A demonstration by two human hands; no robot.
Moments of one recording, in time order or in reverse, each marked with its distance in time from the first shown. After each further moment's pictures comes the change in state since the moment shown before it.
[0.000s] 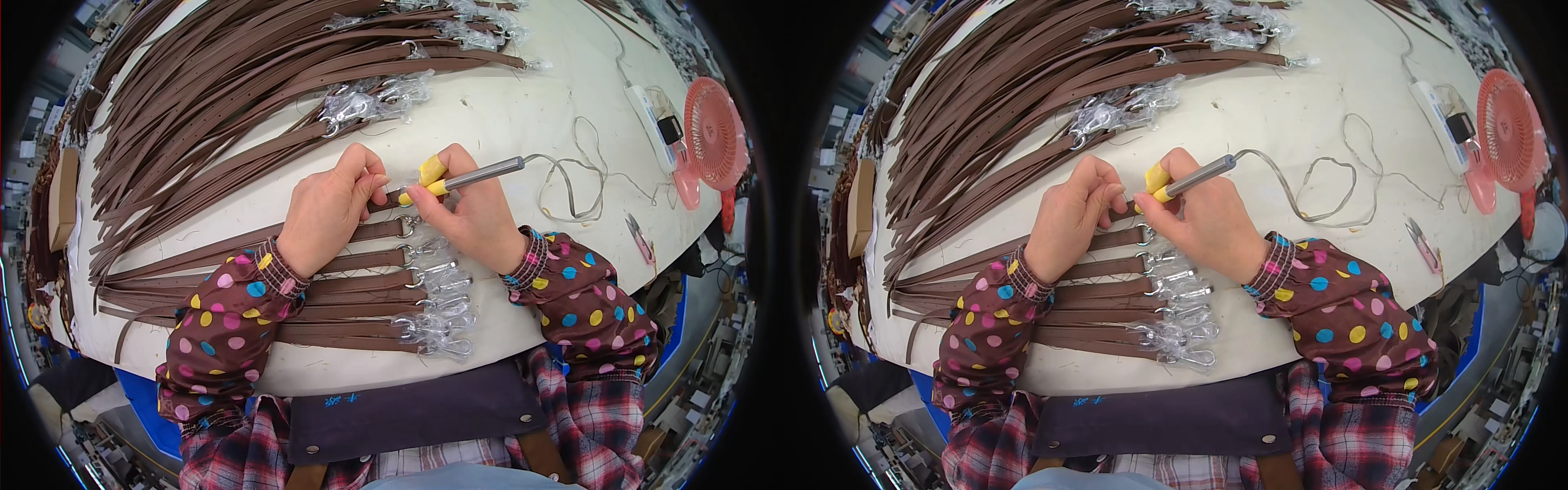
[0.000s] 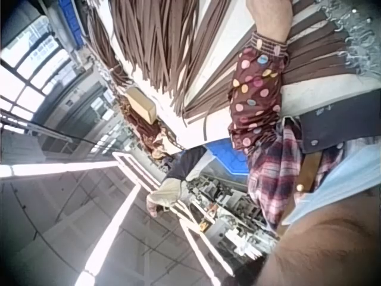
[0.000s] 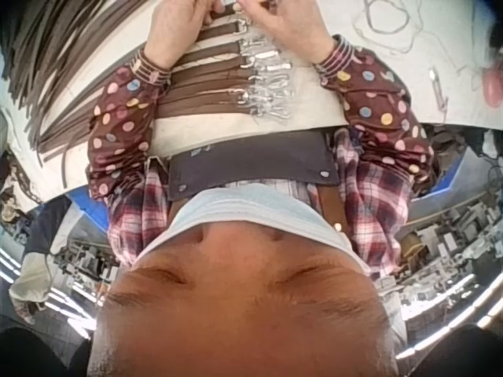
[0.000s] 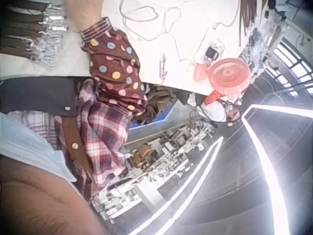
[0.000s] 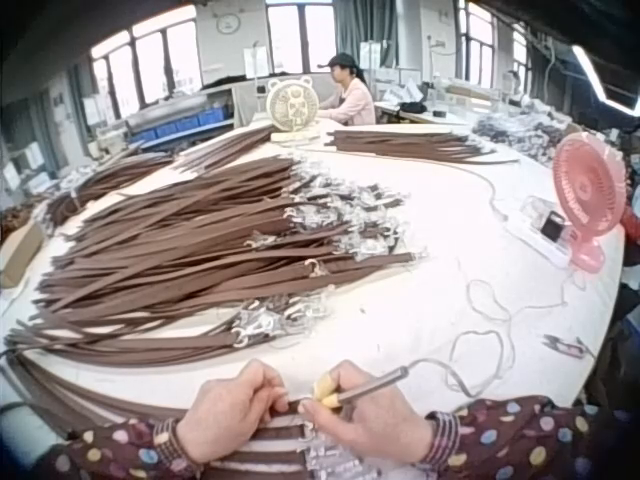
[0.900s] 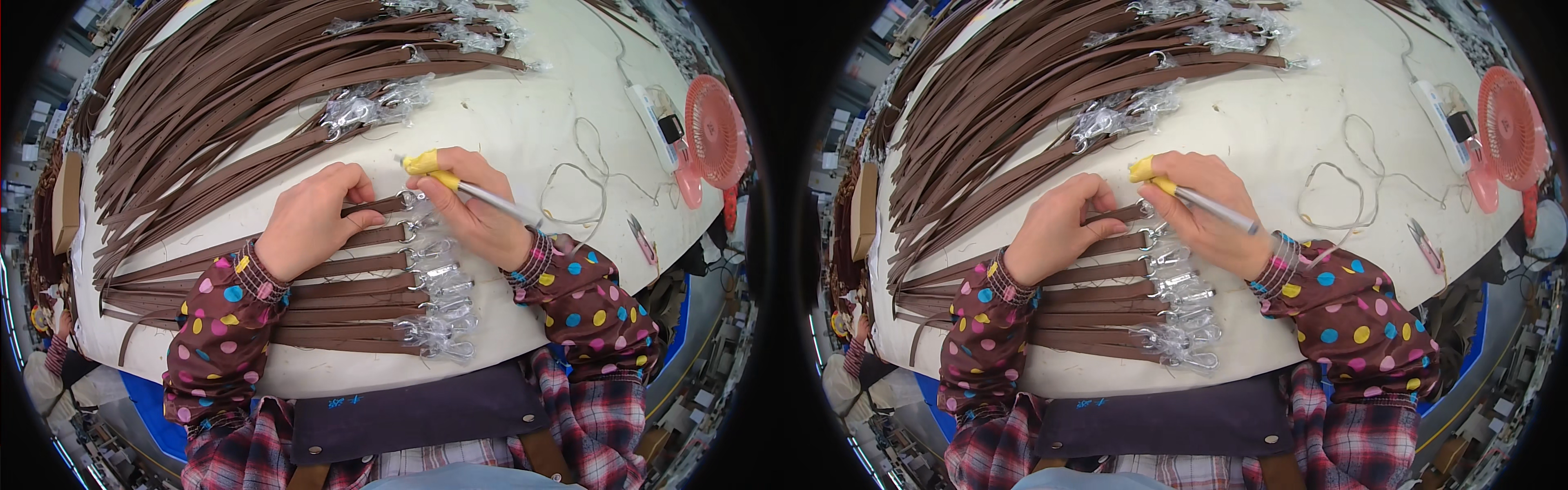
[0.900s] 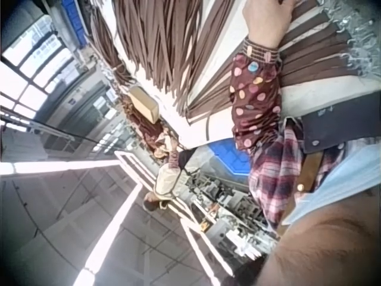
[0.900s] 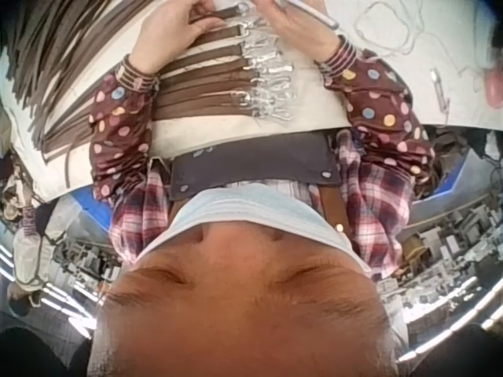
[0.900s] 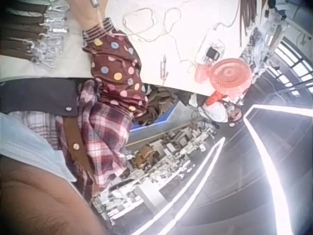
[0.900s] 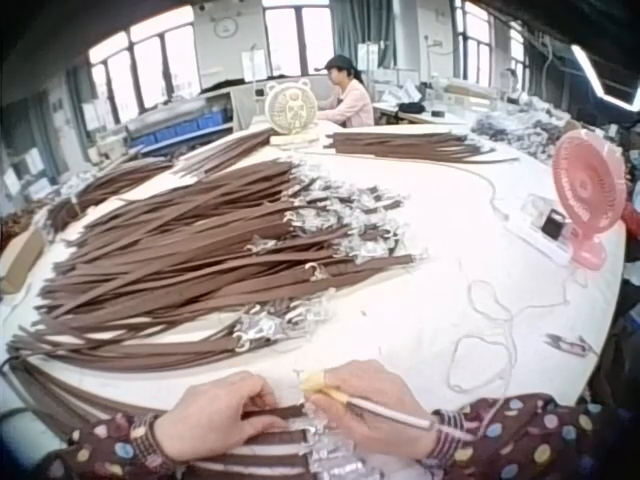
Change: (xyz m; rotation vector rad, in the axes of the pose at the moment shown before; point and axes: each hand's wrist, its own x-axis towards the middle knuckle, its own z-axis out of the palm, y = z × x) left_hand -0.003 0.005 -0.023 0.284 -0.159 0.031; right_hand 0.008 0.008 -0.005 0.148 0.061 -0.138
